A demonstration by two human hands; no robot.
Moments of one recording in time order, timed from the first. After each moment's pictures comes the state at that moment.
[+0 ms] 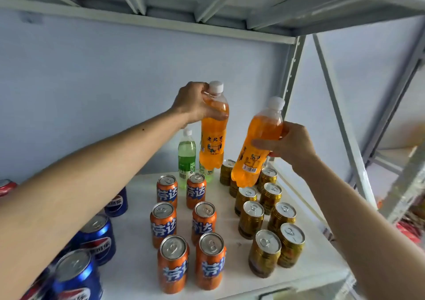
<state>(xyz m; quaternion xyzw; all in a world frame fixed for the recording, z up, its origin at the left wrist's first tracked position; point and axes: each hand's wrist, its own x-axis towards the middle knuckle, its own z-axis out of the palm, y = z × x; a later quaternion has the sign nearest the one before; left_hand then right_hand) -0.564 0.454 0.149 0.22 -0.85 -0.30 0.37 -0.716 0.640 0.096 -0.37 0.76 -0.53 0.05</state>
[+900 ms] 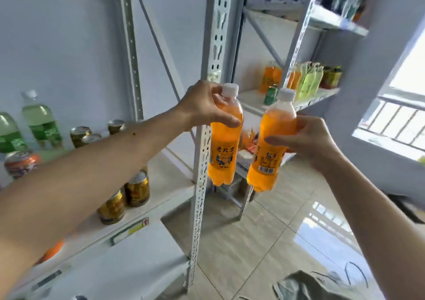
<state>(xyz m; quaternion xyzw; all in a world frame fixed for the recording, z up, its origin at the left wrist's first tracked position) -0.732 0.803 0.105 -0.06 -0.87 -0.45 0.17 -0.789 1.047 0.067 -0.17 0.84 -0.52 -0.05</state>
